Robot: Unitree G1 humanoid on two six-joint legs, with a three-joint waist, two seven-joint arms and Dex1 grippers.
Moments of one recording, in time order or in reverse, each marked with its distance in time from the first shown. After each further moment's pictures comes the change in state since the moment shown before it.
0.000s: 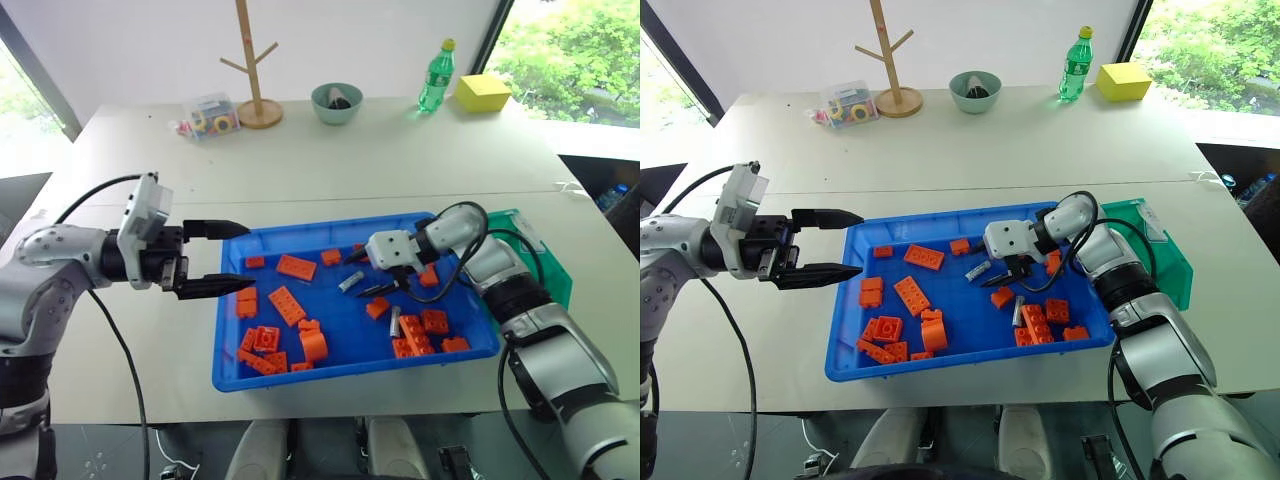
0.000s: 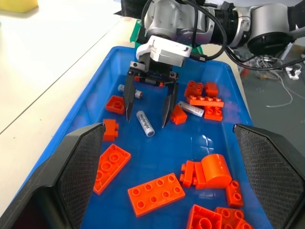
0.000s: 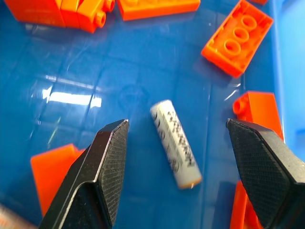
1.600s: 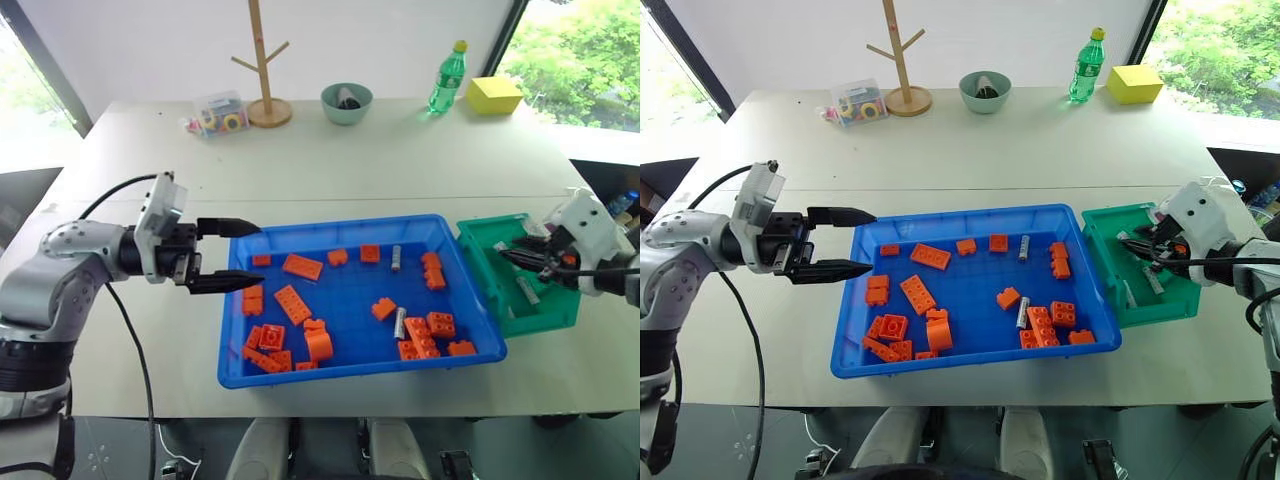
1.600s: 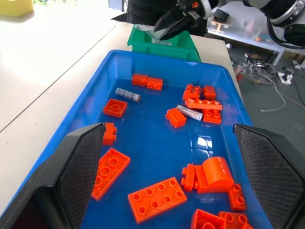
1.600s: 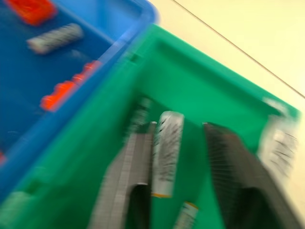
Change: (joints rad) left arm -0.078 -0.060 -0.071 0.082 0.045 -0.038 -0.049; right arm 0.663 -0.433 -0.746 -0.747 0.210 0.940 -0.544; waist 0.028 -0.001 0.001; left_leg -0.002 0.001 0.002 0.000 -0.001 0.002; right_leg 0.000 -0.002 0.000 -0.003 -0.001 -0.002
